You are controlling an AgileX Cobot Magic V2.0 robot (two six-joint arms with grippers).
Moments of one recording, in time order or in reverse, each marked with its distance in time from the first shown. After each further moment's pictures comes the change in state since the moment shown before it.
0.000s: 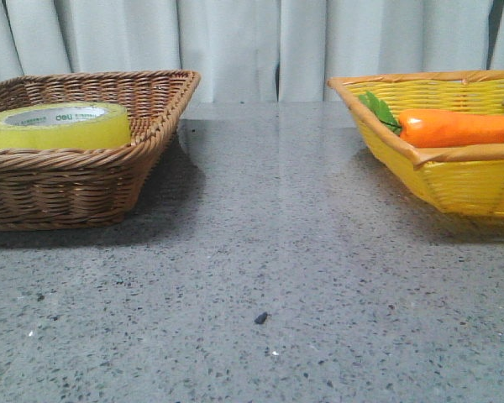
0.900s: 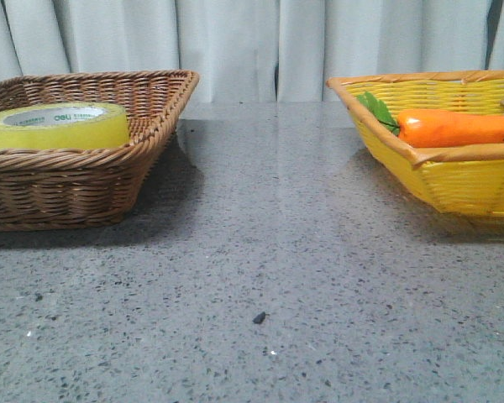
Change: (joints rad) left arm 0.000 0.000 0.000 0.000 0.001 -0.002; right arm -0.591 0.000 0.309 0.431 -0.597 -0.264
